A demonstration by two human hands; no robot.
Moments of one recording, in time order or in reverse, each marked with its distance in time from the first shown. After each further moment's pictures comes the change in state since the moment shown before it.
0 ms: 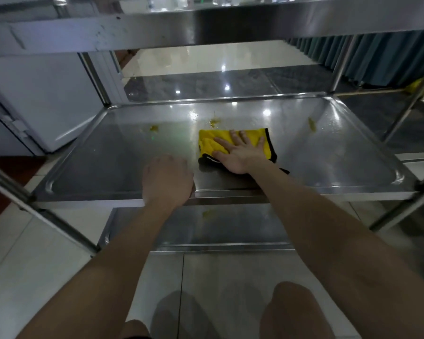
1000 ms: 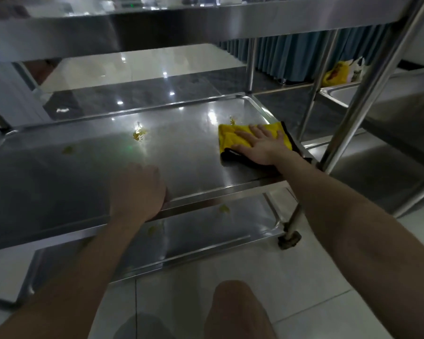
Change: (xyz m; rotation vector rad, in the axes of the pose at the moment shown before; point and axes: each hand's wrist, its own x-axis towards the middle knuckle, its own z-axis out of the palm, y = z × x) left_hand 0.004 0.107 0.010 -0.005 -0.021 0.162; right_hand -0.065 0.250 -0.024 0.054 0.079 0.278
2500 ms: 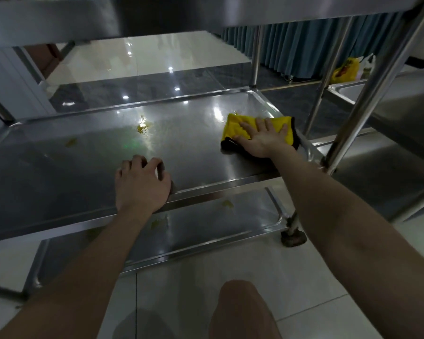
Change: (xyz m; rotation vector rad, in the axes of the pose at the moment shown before) left_hand 0.003 0.013 0.001 0.005 0.053 -0.045; right_hand 0.015 -0.014 -0.004 -0.006 -0.013 0.058
